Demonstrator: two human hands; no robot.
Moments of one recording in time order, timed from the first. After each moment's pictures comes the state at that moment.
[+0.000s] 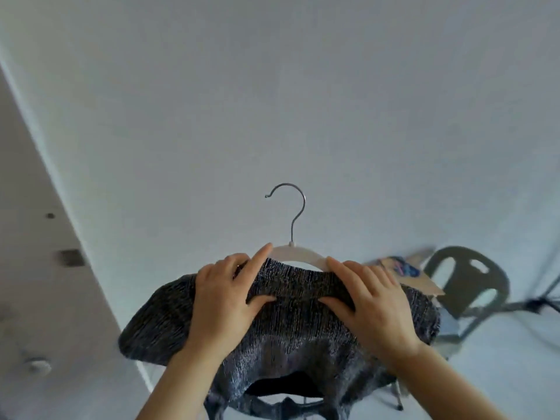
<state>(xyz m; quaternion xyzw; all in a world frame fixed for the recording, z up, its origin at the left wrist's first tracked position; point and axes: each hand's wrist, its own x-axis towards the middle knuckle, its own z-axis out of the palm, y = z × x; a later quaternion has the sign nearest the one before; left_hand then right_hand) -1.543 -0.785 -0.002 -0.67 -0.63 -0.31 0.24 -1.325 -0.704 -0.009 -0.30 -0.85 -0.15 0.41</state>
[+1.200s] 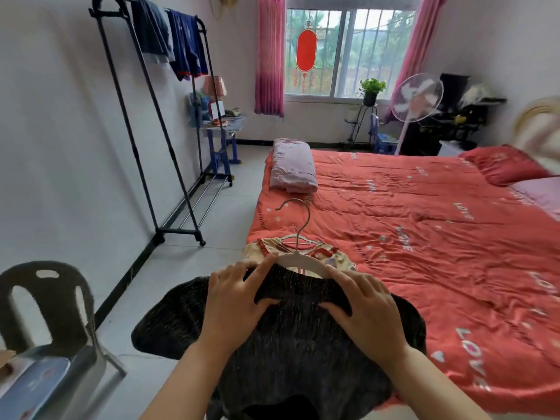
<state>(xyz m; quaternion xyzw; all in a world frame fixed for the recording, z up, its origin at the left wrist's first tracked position) -0.794 -0.642 -0.095 -0.93 -0.08 -0.36 -0.04 -0.680 -0.847 -0.098 -0.81 -0.44 -0.28 0.25</state>
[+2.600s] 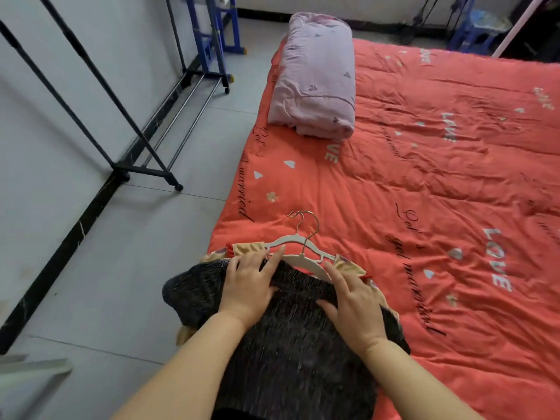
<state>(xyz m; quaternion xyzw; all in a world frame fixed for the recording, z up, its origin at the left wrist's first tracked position) -0.320 -0.441 -0.334 -0.98 -0.19 0.00 -0.10 -0.217 -0.622 -0.338 -0.91 -0.40 0.04 0.14</state>
